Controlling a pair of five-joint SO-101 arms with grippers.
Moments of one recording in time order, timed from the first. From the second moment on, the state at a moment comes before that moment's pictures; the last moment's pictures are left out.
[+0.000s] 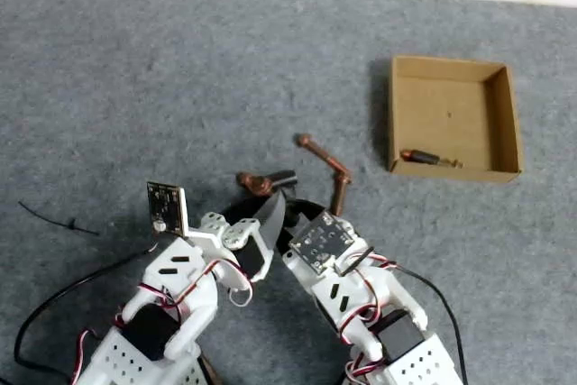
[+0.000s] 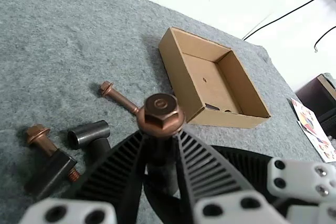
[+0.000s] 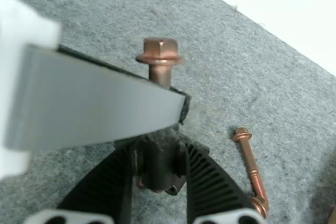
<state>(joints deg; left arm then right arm) 32.6 -104.5 96.0 34.0 40.2 -35.6 -104.0 96.0 34.2 19.7</state>
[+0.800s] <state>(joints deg) 30.4 -103.8 96.0 37.2 40.1 -34.1 -104.1 96.0 33.7 19.6</state>
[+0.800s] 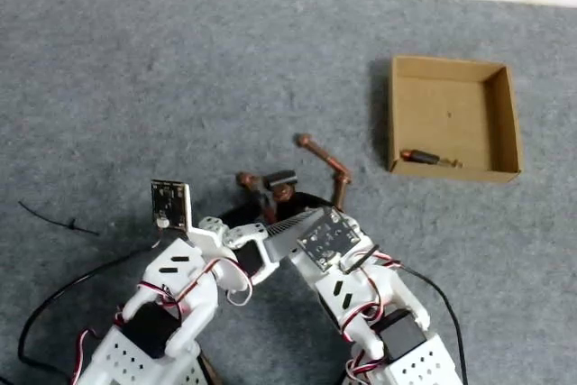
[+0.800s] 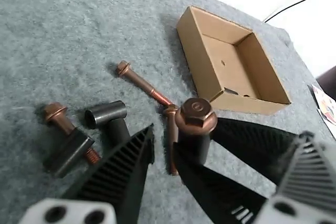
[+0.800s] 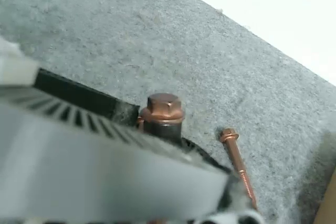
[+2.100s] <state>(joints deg) 3.5 -103.7 96.0 22.4 50.4 -23.1 -104.1 96.0 25.9 19.6</state>
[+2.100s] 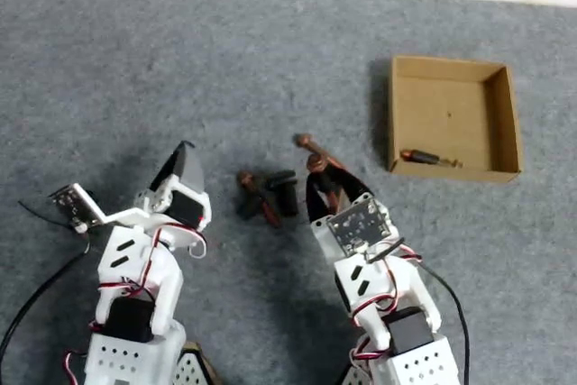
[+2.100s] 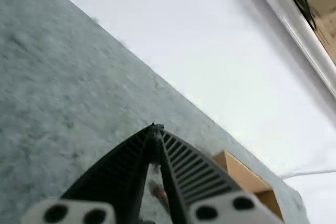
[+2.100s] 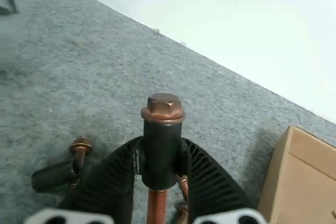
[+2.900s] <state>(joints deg) 2.7 -103.8 90.1 43.6 0.4 -22.9 -104.1 96.0 25.9 19.6</state>
